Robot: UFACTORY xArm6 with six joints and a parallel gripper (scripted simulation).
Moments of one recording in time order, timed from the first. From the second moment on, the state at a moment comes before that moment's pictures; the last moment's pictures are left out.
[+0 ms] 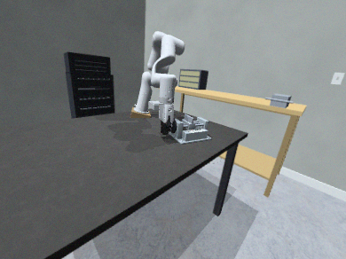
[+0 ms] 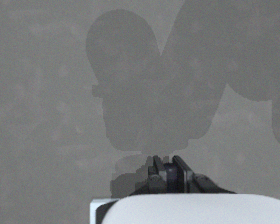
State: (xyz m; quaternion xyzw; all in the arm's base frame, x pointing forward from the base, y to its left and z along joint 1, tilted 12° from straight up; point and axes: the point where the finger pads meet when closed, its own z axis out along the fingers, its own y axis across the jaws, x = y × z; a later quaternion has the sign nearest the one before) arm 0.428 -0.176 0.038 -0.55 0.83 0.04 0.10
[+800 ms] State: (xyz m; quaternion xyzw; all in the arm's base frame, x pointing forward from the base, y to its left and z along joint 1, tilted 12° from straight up) arm 0.407 -0.174 0.067 -0.55 0.83 0.04 0.10
